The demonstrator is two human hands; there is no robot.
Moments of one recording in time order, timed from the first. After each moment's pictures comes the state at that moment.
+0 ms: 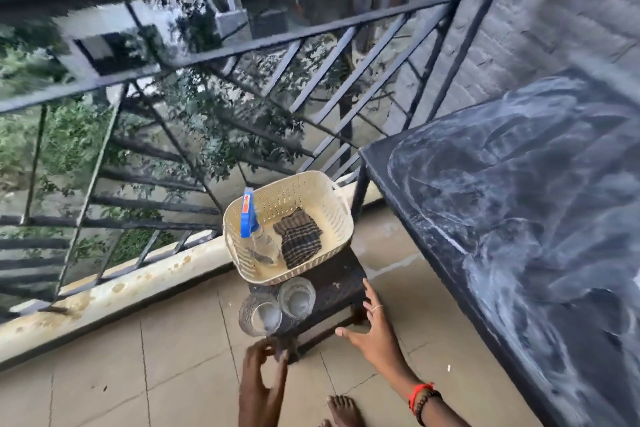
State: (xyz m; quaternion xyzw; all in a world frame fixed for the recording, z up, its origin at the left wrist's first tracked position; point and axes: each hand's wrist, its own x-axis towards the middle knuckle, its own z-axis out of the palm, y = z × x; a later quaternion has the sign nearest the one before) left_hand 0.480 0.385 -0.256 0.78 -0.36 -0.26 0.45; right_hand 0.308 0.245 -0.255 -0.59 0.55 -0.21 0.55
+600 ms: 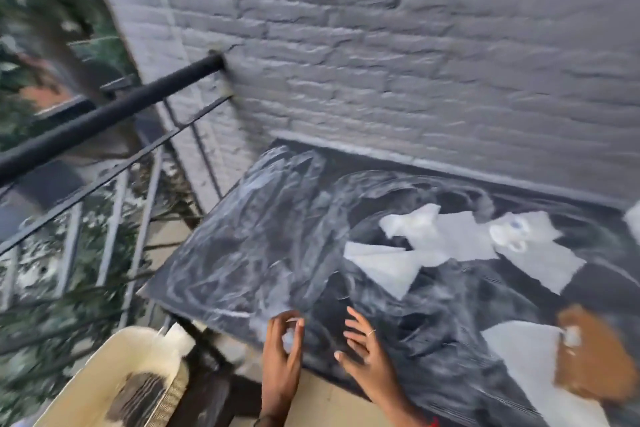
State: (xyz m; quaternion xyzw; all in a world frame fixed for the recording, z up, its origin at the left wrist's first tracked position) left_hand 0.230 0.224 -0.094 0.49 -0.64 -0.42 0.43; right_hand 0.080 0.298 -0.088 -0.39 0.66 -0.51 0.40
